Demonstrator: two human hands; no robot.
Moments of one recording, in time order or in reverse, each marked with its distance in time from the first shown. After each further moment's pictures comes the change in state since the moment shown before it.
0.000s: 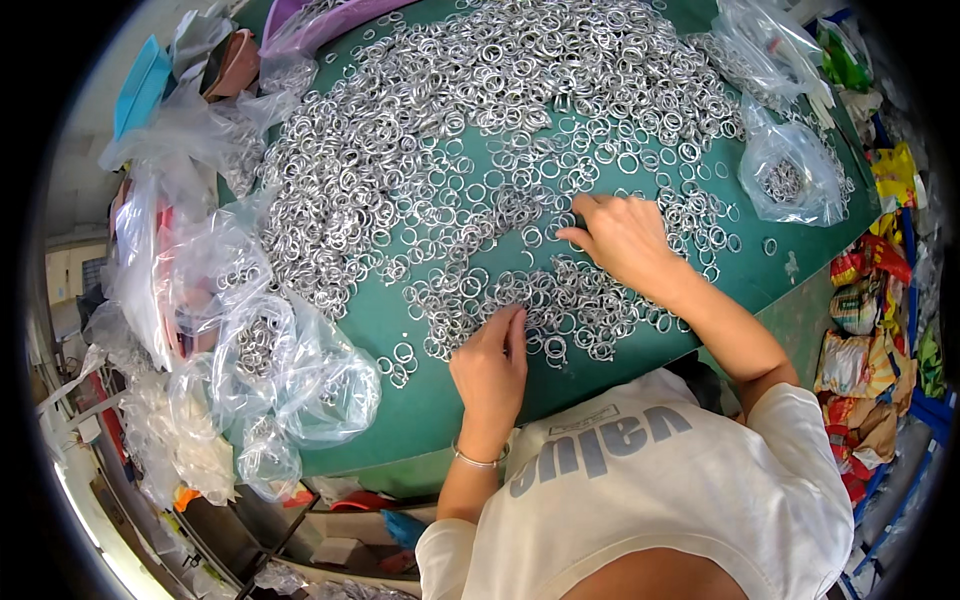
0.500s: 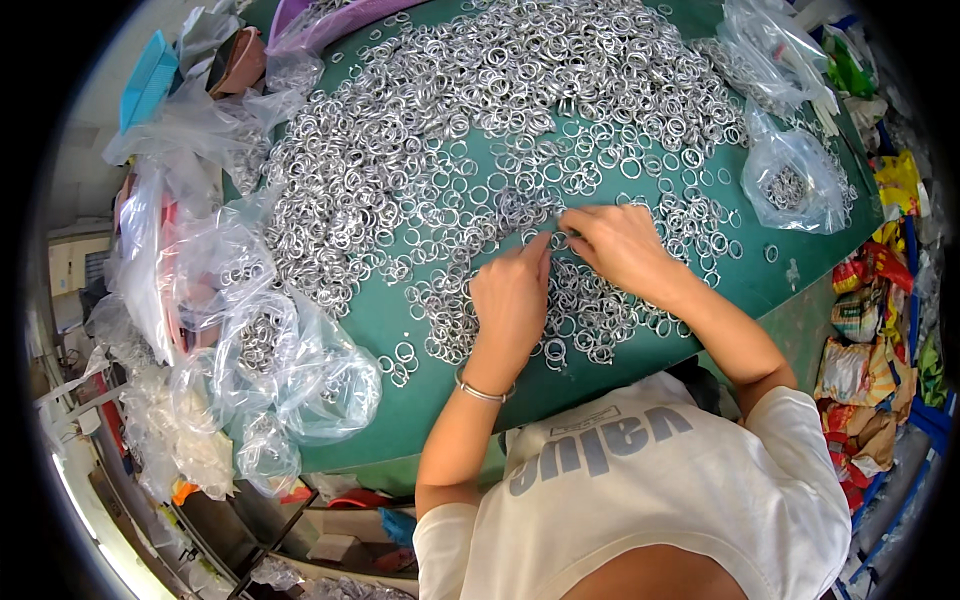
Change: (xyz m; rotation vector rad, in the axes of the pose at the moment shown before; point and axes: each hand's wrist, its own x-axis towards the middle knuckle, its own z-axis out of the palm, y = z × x) left_hand 0.064 0.013 0.028 0.152 -0.066 0.225; right_hand 0.002 0.002 0.004 0.215 0.015 -0.148
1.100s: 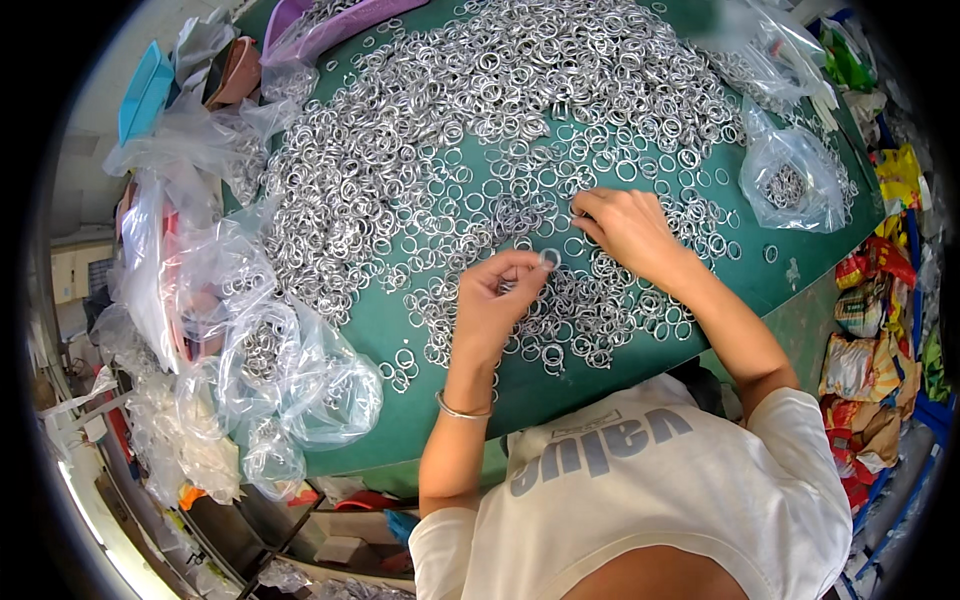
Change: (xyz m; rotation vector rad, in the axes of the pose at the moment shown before) left_hand -0.002 -0.015 -0.016 -1.187 -0.274 -0.488; right_hand 0.003 0.028 -0.001 -0.035 0.056 0.018
